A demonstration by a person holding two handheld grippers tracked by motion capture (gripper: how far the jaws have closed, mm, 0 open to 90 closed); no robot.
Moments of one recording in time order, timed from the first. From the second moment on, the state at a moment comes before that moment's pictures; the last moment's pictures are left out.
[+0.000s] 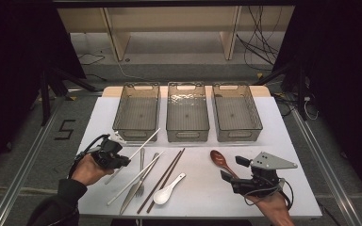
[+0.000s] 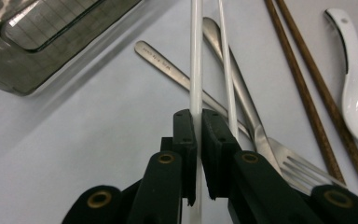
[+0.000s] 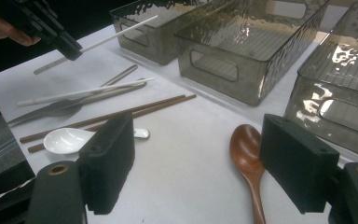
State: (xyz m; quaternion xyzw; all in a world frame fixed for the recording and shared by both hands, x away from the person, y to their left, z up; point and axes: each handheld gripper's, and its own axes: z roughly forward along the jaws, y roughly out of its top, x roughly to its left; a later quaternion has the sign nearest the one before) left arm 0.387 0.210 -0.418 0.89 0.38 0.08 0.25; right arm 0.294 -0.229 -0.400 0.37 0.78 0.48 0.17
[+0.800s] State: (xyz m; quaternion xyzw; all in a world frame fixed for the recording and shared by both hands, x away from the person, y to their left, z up) left arm 0.434 0.223 -0.367 0.83 0.42 0.14 0.35; right arm 0.295 -0.232 -0.400 0.37 0.77 0.48 0.17
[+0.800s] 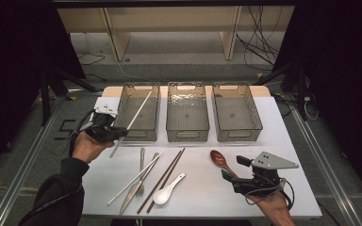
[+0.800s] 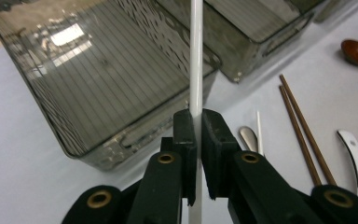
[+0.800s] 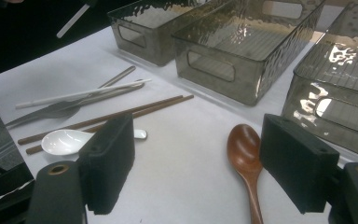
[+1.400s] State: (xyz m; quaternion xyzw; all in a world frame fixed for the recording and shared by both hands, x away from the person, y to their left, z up) left arm 0.485 0.222 -0.345 0.82 0.42 0.19 0.35; right arm 0.295 -0.232 -0.400 0.37 0.77 0.48 0.17
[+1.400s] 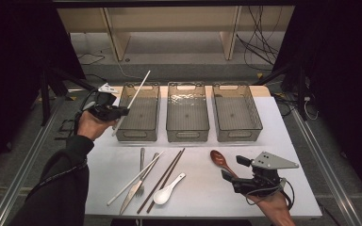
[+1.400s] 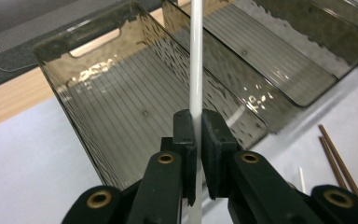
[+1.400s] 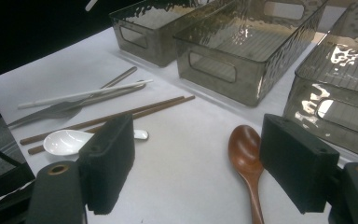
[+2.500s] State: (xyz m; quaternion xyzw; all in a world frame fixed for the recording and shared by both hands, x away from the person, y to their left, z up) left arm 0.532 0.223 -0.369 0.79 0.46 0.20 0.35; right arm 0.295 -0.233 -0.400 0.37 0.77 0.49 0.17
